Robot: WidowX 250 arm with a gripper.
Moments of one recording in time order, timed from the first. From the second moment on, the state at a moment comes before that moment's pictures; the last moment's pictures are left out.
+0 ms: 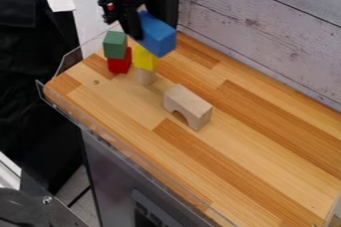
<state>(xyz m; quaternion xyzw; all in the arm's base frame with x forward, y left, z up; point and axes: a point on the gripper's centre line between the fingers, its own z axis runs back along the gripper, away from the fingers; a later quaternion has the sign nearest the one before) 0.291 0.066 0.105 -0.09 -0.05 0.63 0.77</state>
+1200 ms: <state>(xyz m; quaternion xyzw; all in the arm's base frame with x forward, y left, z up) 0.295 0.002 0.055 -0.09 0.02 0.60 0.80</state>
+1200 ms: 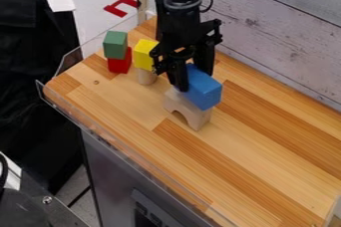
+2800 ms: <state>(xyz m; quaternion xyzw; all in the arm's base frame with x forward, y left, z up) 0.290 0.015 0.044 -0.10 0.02 0.61 0.79</state>
